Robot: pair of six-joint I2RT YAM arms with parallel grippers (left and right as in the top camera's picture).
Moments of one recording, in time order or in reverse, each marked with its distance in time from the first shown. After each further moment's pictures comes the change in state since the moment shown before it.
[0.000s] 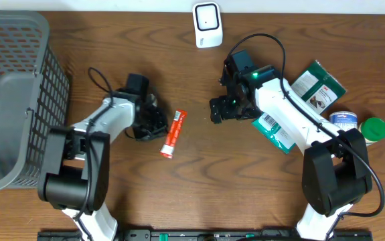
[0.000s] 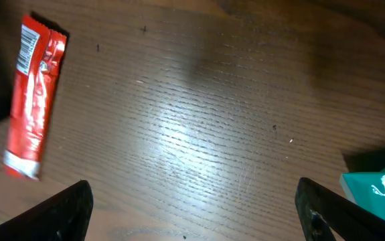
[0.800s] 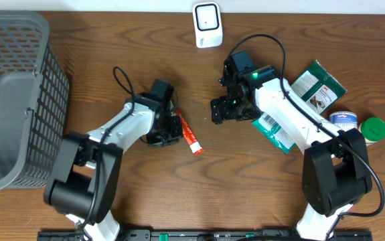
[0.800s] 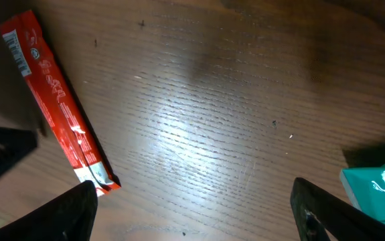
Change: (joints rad) left arm -0.146 -0.048 0.001 -0.049 -0.108 -0.019; right arm 0.000 0.000 0.000 -0.011 0.000 0.000
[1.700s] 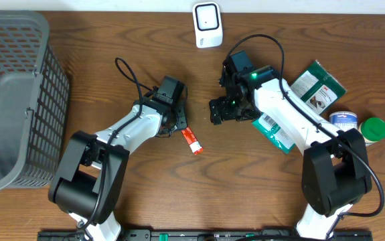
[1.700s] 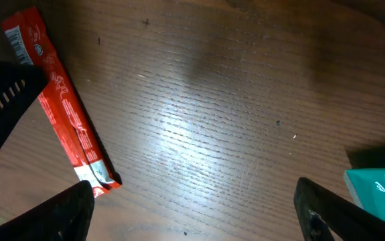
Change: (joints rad) left arm -0.060 0.022 0.000 0.222 -0.246 -0.061; right arm 0.006 0.000 0.000 0.000 0.000 -0.003
